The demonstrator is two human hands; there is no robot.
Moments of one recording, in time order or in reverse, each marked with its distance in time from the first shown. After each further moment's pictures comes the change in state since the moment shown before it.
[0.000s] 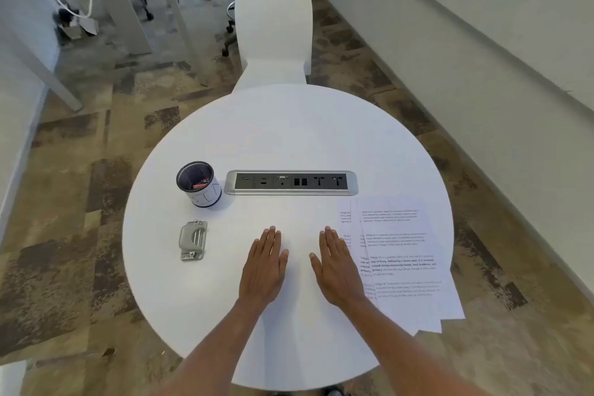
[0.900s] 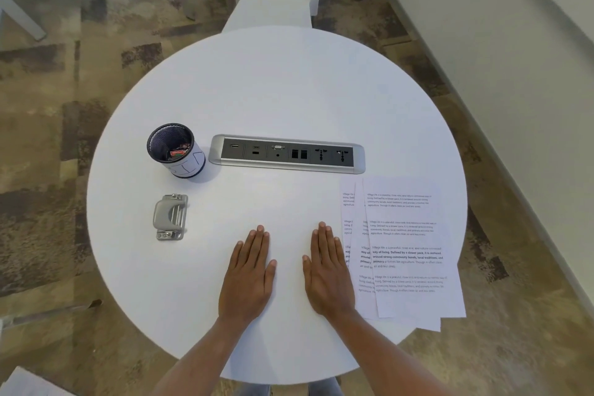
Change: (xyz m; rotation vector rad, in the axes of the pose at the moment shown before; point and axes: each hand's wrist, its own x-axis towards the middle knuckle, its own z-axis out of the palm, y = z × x) left_hand -0.027 -0.027 0.045 0.054 0.009 -0.030; right_hand -0.011 0.008 0.049 -0.081 -0.022 0.011
